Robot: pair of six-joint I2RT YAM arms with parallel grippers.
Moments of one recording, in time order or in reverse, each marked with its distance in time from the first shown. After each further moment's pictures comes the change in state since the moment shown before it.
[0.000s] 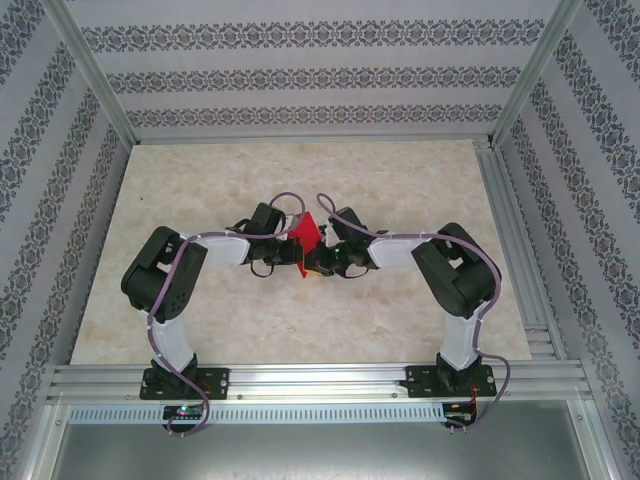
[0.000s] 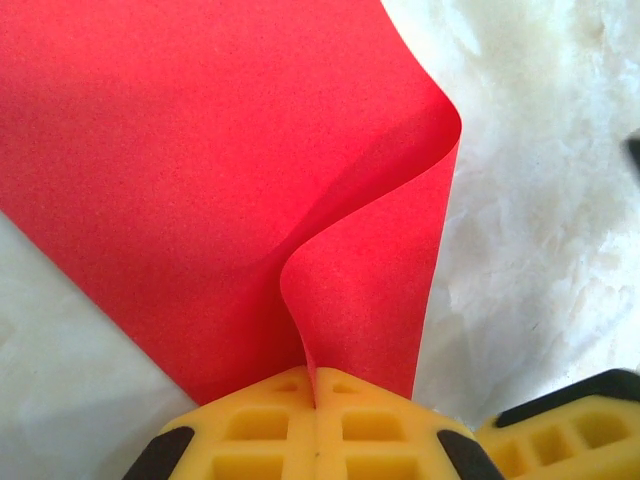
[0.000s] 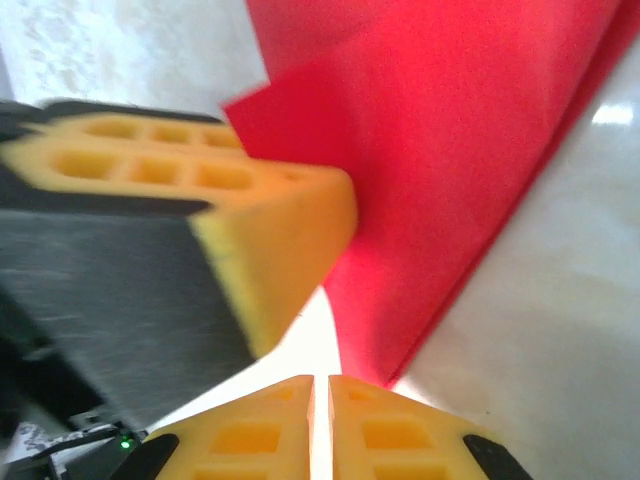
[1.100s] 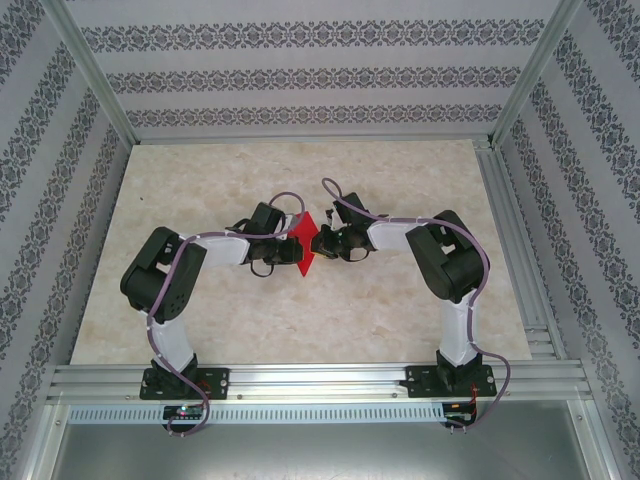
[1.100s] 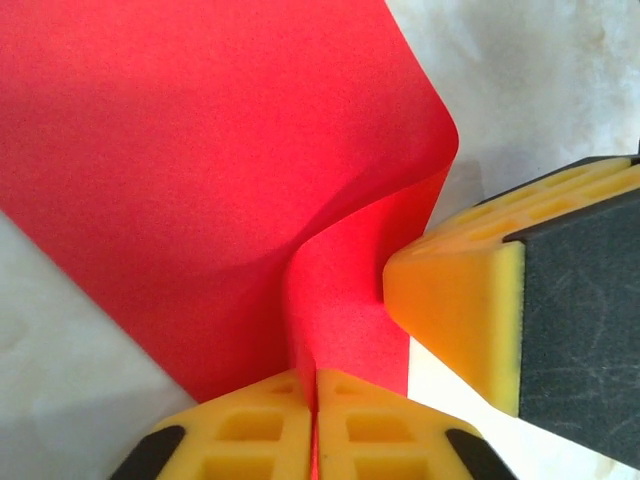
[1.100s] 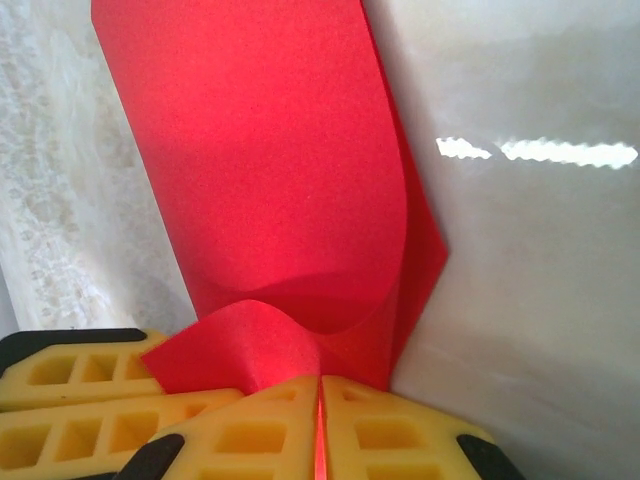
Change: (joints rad) left arm 0.000 -0.013 0.000 -0.010 -0.019 0.000; right arm -0.084 0.135 0.163 -0.095 0.063 -0.064
